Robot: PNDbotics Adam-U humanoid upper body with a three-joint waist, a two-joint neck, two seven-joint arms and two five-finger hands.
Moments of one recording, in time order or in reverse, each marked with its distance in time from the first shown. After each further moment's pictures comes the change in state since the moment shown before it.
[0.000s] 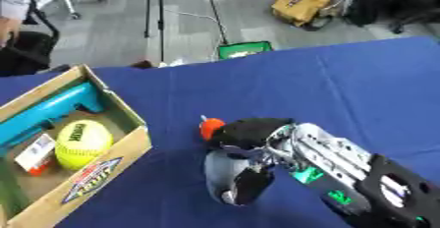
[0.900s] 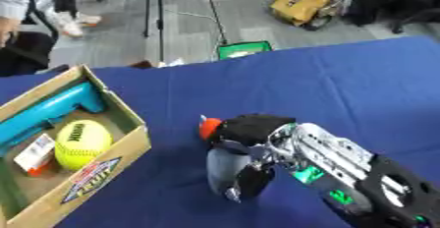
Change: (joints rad) left arm 0.000 0.000 0.000 0.000 0.000 0.000 0.000; right arm 0.005 0.000 -0.006 0.006 -0.006 0.020 -0.067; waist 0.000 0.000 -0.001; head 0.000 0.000
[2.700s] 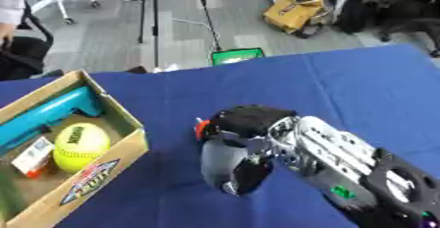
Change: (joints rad) left arm 0.008 0.000 0.000 0.000 0.000 0.005 -0.005; right arm -0.016 -0.010 -0.012 -0.058 -0.047 0.053 -0.009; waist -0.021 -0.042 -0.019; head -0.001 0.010
